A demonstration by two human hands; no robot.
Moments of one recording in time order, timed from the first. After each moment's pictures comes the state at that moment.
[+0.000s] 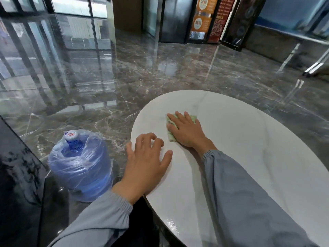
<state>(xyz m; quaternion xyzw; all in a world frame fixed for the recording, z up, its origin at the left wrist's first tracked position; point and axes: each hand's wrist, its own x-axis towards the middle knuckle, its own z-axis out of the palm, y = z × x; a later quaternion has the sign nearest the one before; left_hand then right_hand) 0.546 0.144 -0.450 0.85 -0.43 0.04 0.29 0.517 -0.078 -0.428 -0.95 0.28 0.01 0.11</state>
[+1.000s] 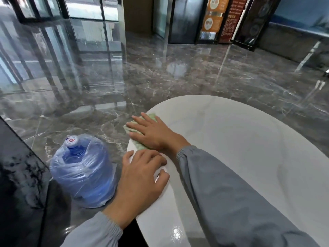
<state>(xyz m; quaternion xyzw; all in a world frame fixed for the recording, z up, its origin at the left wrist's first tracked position) 0.552 0.138 -0.453 0.83 -0.45 0.07 0.32 0.620 -0.043 -0.431 -0.99 0.04 0.06 0.09</state>
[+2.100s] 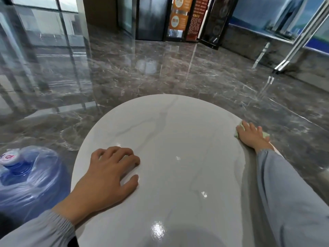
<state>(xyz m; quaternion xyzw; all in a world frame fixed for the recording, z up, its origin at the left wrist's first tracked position) 0.582 0.096 -0.445 0.79 -0.57 -0.01 0.20 0.298 -0.383 -0.425 -0.77 0.63 0.01 0.13</state>
